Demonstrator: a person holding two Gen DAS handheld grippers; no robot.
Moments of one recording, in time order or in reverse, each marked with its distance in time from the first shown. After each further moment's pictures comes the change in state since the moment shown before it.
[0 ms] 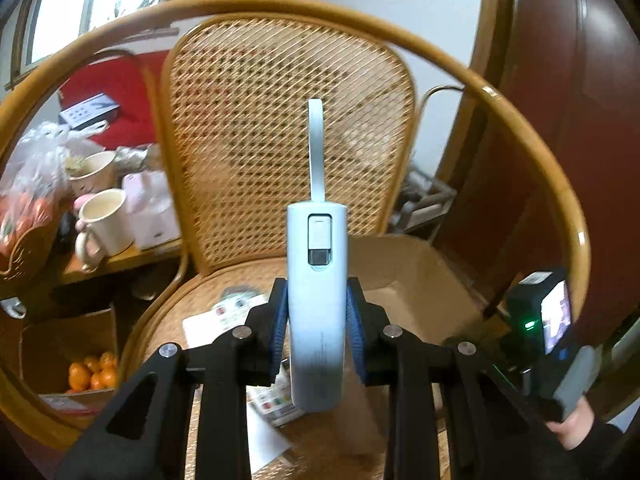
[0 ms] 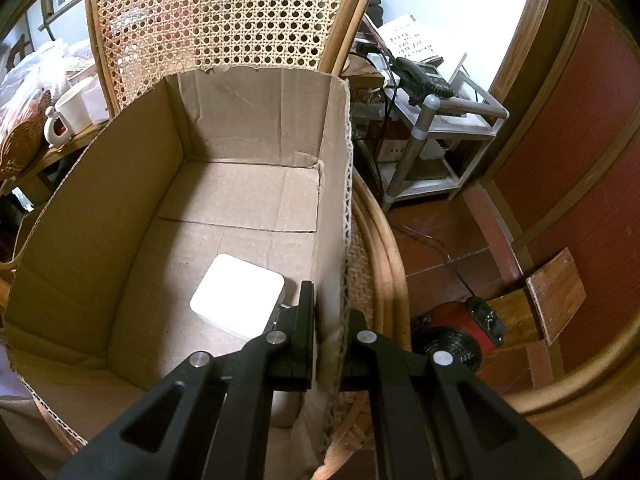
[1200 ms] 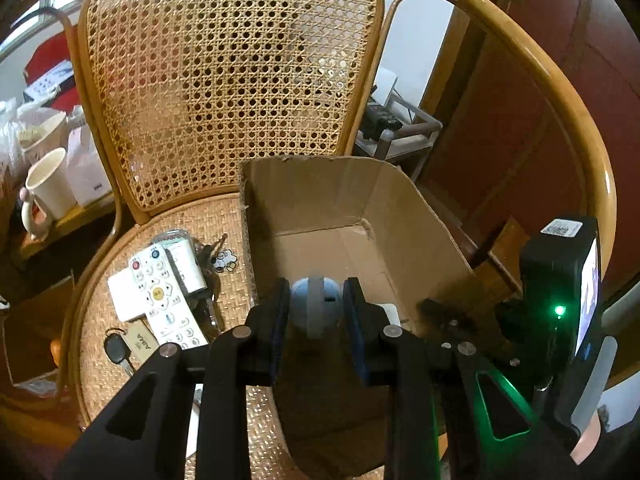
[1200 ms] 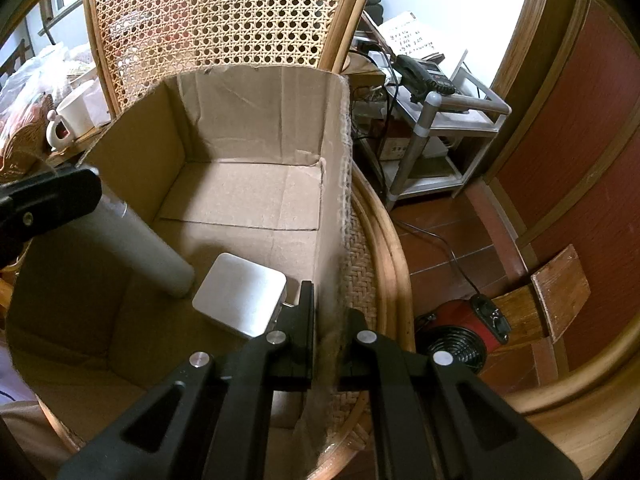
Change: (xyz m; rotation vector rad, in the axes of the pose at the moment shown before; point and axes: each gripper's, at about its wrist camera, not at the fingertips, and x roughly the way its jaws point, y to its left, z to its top) left arm 0.071 -0.051 -0.020 0.046 0.256 -0.031; right arm 0.001 0.001 -0.004 0.001 -0.001 0.006
